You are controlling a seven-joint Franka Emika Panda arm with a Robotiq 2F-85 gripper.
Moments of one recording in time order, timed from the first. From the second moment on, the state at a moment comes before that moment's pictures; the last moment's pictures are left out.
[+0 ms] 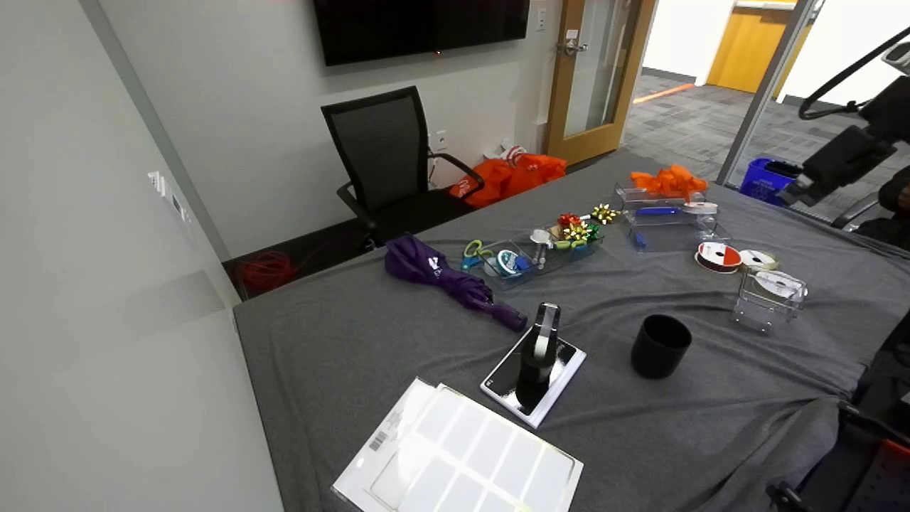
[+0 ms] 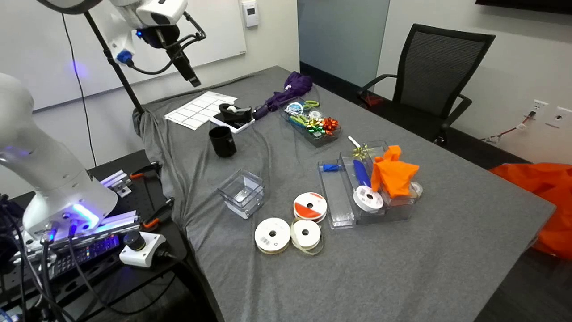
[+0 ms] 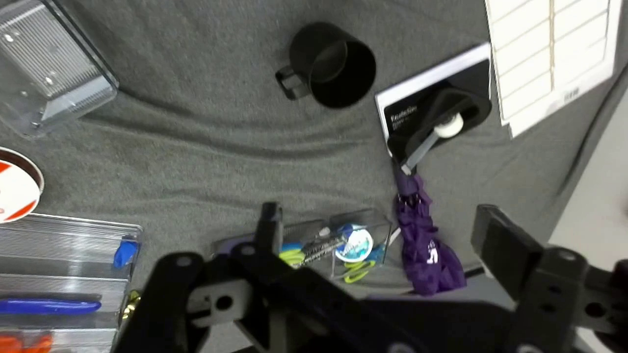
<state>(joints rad) -0.01 -0.69 -0.24 -2.70 0.24 2.30 -0.23</state>
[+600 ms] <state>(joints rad) 0.07 -0.40 -0.25 -2.57 0.61 2.62 -0.03</state>
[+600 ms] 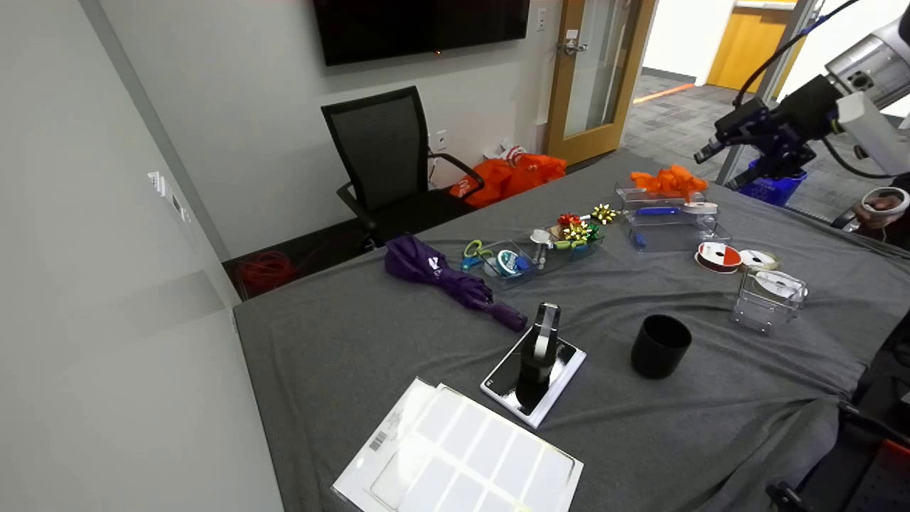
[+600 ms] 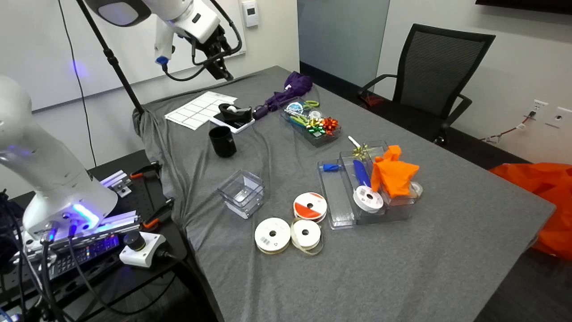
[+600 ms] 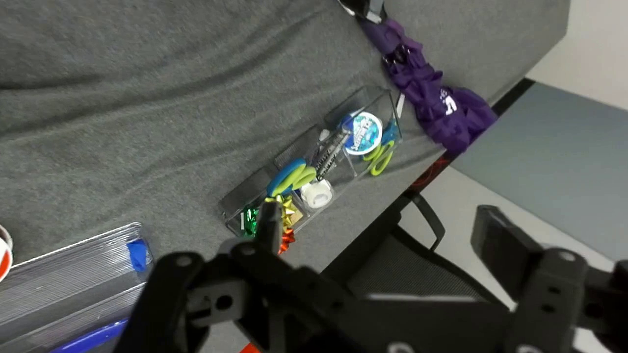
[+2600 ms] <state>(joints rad) 0.14 0.34 -0.20 -1.98 1.69 3.03 -0.27</state>
